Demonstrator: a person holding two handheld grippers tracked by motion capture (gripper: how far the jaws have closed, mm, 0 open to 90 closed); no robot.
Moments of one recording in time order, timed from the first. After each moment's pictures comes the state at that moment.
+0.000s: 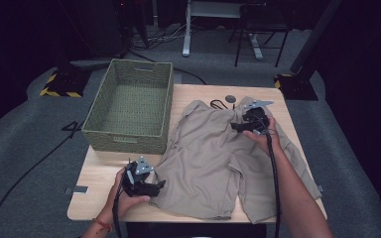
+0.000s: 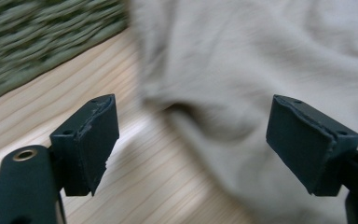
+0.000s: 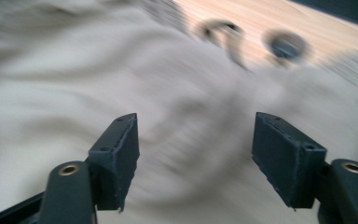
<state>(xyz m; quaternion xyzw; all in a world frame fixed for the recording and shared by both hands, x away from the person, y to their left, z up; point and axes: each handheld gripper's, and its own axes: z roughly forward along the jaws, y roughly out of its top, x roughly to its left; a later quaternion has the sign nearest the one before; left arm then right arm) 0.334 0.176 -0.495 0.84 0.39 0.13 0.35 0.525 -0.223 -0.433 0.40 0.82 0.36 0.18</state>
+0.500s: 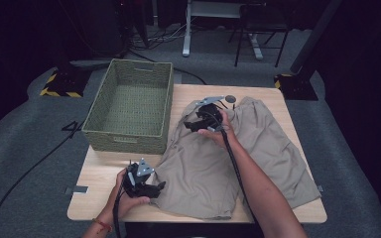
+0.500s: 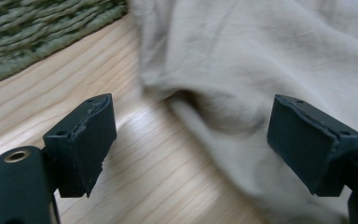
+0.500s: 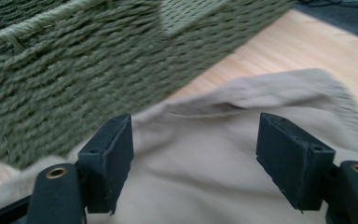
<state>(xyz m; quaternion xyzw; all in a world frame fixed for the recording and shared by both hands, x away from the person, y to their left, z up) 0.331 0.164 -0.504 0.85 0.38 0.14 0.35 0.529 -0.077 -0.432 0.33 0.85 0.40 0.13</state>
